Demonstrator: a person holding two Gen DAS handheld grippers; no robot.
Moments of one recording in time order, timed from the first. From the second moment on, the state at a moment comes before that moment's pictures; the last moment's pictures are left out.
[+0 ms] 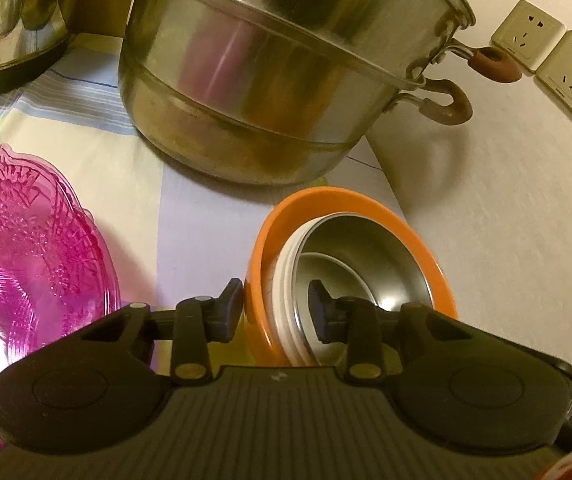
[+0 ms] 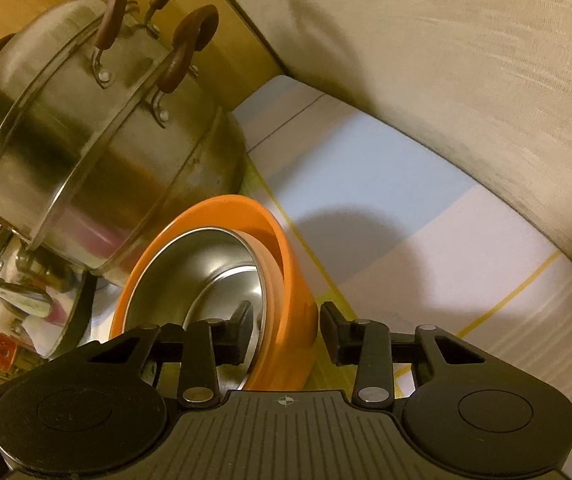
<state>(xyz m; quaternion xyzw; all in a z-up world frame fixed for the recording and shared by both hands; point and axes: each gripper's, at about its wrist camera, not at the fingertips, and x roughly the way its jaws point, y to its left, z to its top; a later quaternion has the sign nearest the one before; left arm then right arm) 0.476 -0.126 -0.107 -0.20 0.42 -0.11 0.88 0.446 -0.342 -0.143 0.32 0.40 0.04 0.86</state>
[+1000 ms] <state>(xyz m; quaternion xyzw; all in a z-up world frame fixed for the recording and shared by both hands) 0.412 -0.120 -0.102 -0.17 0.44 -0.11 0.87 0.389 -0.343 -0.136 0.32 0.44 0.03 0.84</state>
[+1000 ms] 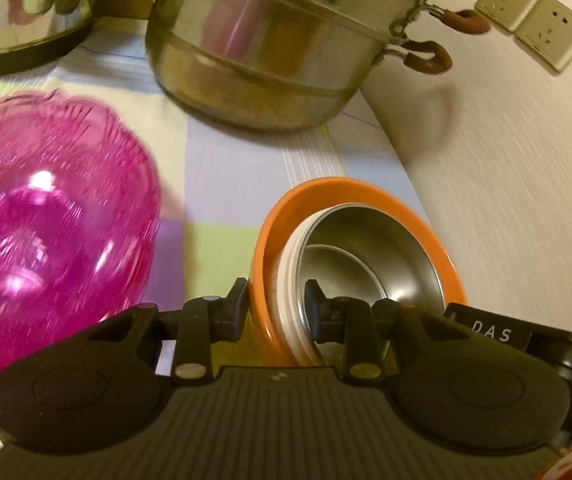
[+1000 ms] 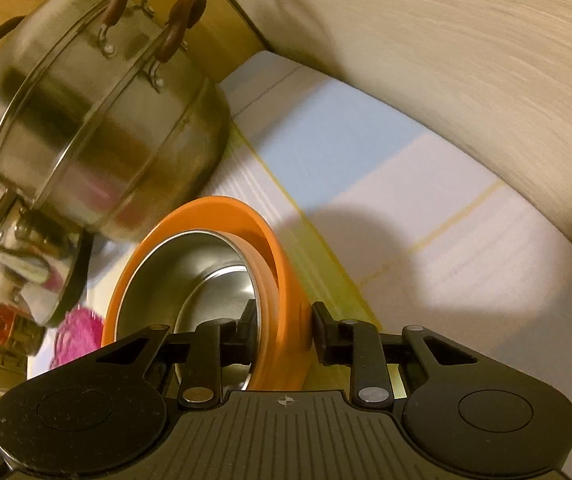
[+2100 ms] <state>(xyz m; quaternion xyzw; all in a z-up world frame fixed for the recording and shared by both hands) 0.276 -0.080 -0.104 -0.22 0.44 -0.11 0.87 0.252 -0.318 -0.132 0.28 0.42 0.05 0.86</state>
